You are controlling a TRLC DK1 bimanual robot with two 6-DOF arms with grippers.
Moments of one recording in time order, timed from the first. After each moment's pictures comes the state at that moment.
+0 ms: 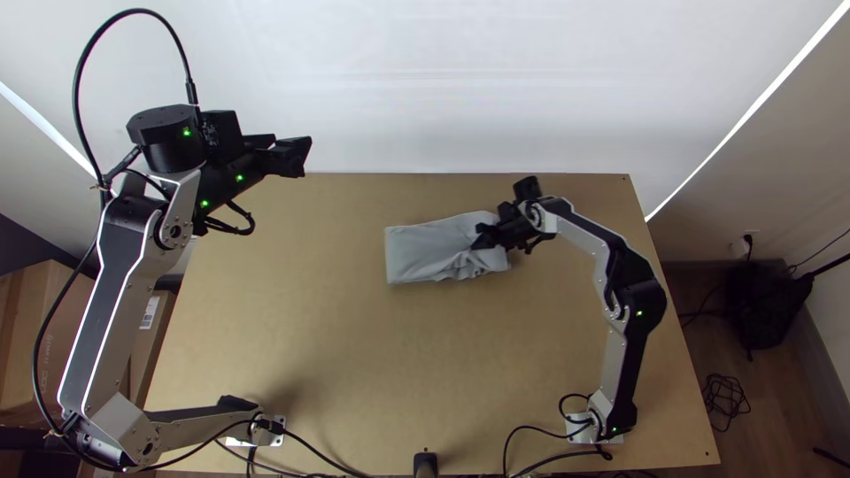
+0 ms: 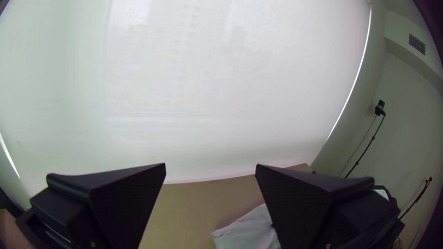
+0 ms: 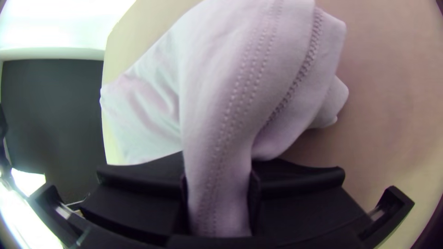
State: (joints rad) left arm -0.24 1.38 1.77 -0.66 0.09 -0.18; right arm 0.26 2.12 1.54 -0.61 -0.63 0.31
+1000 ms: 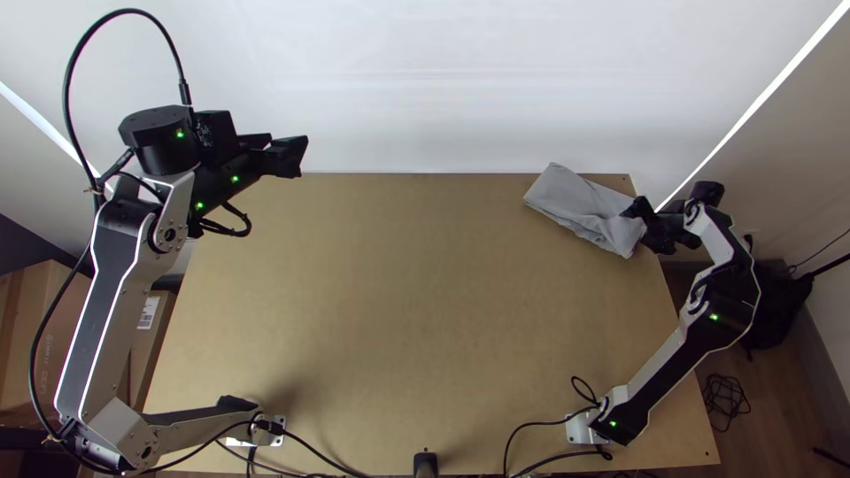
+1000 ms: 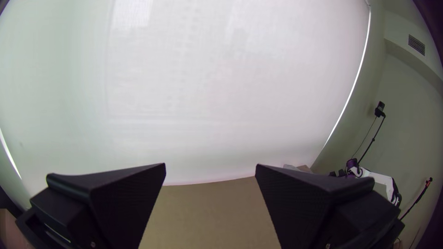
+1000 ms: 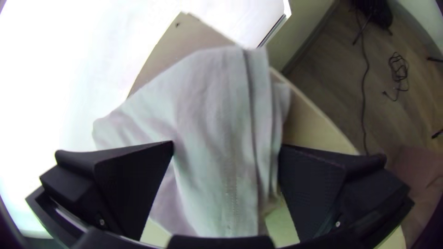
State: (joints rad) left arm -0.24 1.36 1.77 -0.67 0.09 -0.18; right arm -0.49 2.10 1.63 -0.54 -0.39 0.44
